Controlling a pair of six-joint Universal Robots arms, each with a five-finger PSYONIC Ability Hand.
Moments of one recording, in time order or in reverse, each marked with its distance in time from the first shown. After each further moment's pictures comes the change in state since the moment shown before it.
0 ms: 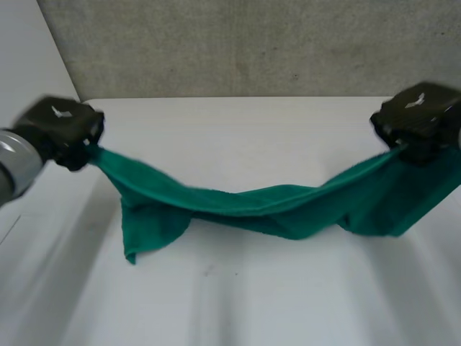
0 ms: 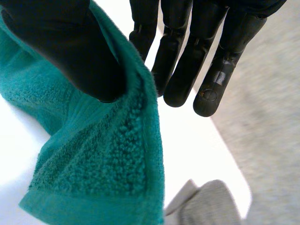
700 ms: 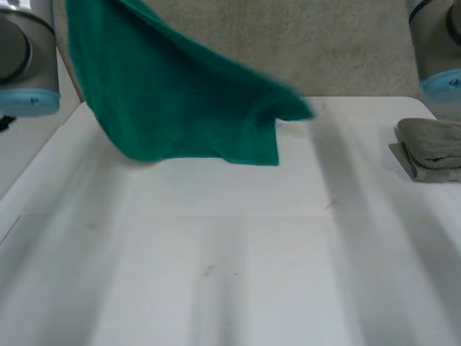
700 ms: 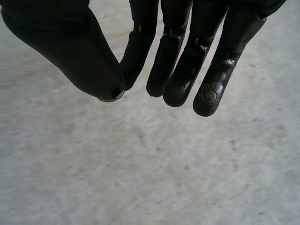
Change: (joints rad) left arm -0.114 -0.413 0.704 0.640 -0.274 -0.164; right arm 0.194 0.400 -0.646 -0.769 0.271 0.059; left_hand 0.000 0.000 0.001 0.001 0.000; right_hand 0.010 0.000 0.000 0.000 0.005
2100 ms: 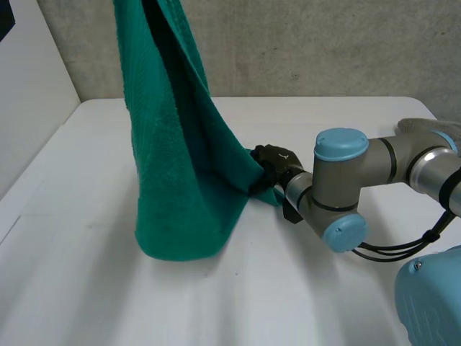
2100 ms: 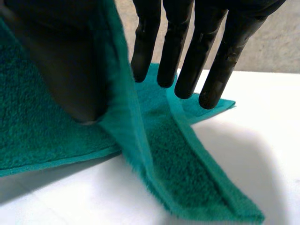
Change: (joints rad) left arm -0.293 0.748 -0.600 -0.132 0.150 -0.021; right arm 0.195 0.368 0.357 0.107 -0.107 1.024; left_hand 0.000 0.002 0.002 0.000 0.000; right_hand -0.293 -0.353 -0.360 -0.366 -0.385
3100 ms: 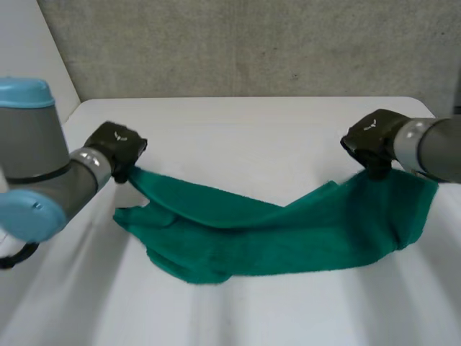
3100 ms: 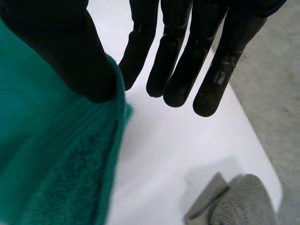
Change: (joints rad) left arm 0.254 -0.749 0.156 -0.412 -0.032 0.305; right arm -0.258 -0.434 0.046 0.644 0.019 -1.078; left_hand 0.000 0.000 0.000 0.000 0.000; right_hand 0.293 0.355 0.361 0.367 0.287
